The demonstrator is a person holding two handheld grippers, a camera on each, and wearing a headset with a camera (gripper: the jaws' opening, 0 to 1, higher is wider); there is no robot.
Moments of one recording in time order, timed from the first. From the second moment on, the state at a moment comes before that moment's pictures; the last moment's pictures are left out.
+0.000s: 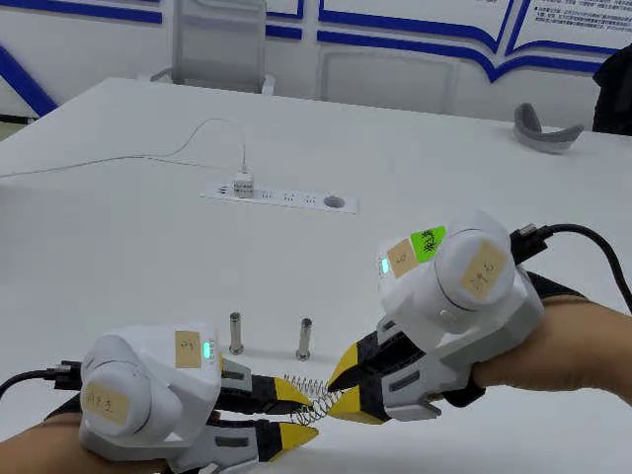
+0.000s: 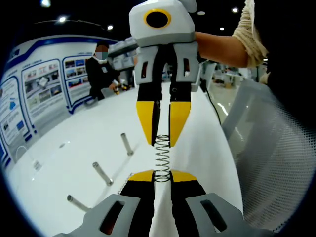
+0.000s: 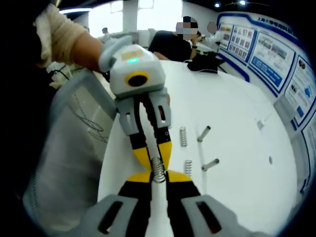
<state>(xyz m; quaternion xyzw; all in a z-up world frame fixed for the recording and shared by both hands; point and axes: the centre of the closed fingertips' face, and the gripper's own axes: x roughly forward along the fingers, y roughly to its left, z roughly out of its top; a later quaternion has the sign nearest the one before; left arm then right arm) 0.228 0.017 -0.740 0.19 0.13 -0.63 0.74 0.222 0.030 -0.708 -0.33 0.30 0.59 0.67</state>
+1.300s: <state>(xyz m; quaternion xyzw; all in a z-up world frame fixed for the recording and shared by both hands) 0.234 0.020 -0.732 0.15 0.12 -0.63 0.76 0.231 0.049 -0.698 -0.31 0.29 0.59 0.69</state>
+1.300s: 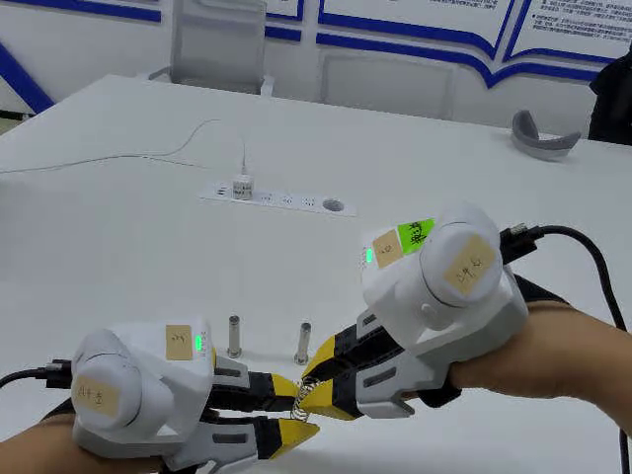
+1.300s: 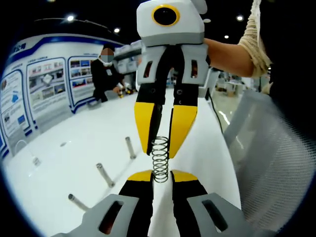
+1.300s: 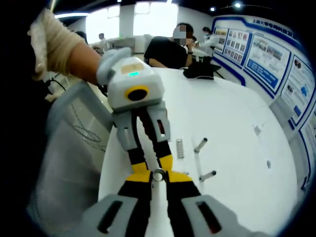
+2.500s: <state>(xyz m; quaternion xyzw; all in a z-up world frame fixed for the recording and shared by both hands) 0.254 0.080 -0.733 0.11 0.15 -0.54 0.82 0.254 -0.001 -0.697 -0.32 0.31 0.54 0.71</state>
